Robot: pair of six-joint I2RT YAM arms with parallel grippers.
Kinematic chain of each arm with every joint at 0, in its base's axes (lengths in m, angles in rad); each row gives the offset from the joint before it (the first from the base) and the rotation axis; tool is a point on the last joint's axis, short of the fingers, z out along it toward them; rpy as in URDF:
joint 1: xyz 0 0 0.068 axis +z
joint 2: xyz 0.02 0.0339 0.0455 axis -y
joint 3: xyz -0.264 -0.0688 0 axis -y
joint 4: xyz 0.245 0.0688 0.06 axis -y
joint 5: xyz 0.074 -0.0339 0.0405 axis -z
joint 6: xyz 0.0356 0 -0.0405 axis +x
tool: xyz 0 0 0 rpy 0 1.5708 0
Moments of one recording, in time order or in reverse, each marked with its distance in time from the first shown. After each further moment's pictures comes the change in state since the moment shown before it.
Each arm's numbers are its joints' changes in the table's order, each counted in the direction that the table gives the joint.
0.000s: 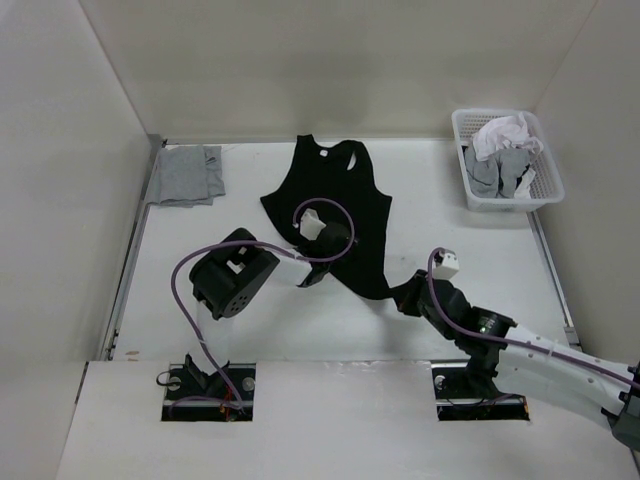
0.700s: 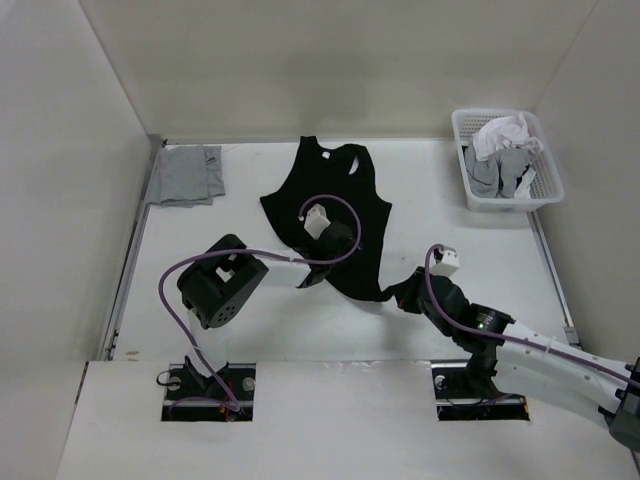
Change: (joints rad) left arm -0.038 0.100 0.000 -0.127 -0.015 0.214; right arm -0.026 -0.034 0.021 -0.008 0.005 -0.012
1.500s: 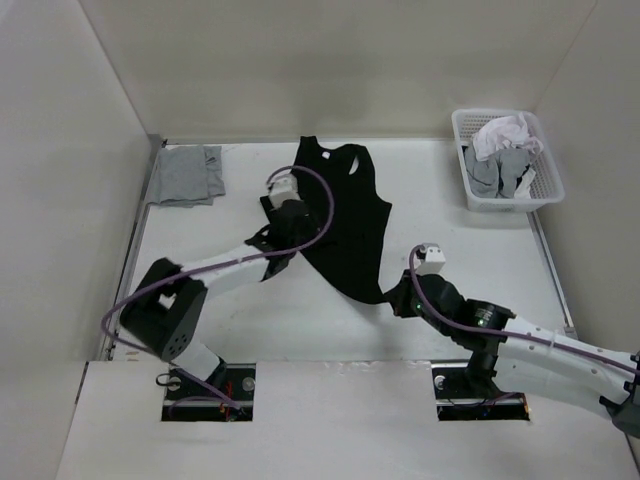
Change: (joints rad) left arm 0.218 0.367 -0.145 -0.056 -0.080 0.563; right arm 0.090 -0.040 0.127 -0.145 -0.046 -0.141
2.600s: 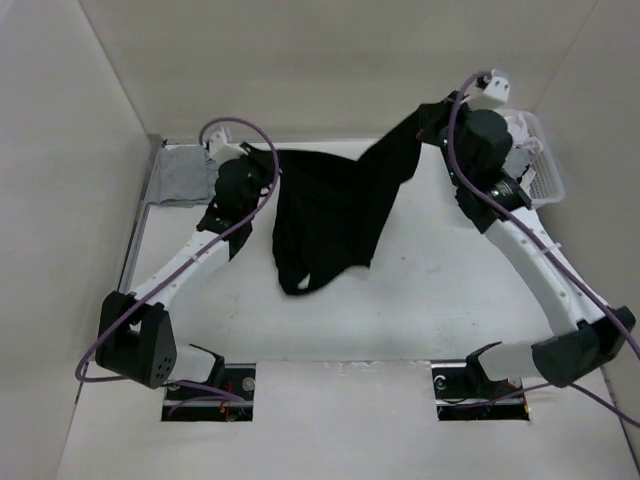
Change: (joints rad) left arm 0.234 0.147 0.154 0.067 0.148 -0.092; right arm -0.603 -0.591 0.953 0.272 -0.080 -0.341
